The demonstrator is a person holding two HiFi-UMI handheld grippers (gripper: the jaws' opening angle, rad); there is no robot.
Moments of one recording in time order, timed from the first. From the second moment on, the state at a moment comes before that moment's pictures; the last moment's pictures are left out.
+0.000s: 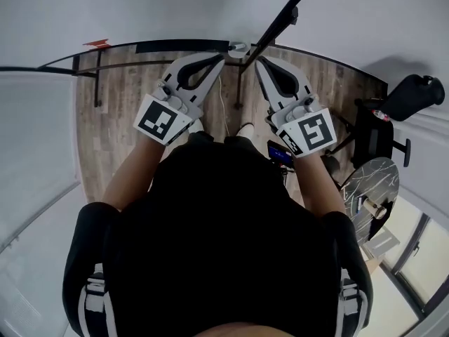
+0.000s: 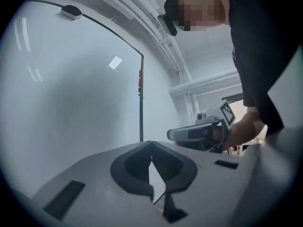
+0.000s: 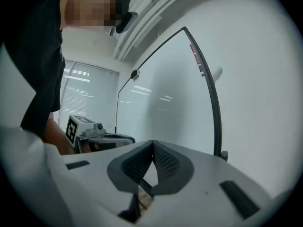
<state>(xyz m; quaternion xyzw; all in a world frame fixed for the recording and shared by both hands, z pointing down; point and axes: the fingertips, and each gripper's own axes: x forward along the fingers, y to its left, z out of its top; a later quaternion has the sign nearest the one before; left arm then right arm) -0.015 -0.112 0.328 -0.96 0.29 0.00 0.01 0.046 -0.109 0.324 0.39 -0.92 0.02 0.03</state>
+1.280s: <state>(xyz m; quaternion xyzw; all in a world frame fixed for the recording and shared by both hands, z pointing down) -0.016 -0.088 0.328 -0.96 0.29 -0.01 0.00 0.034 -0.086 0.330 0.39 -0.92 0.01 0.02</state>
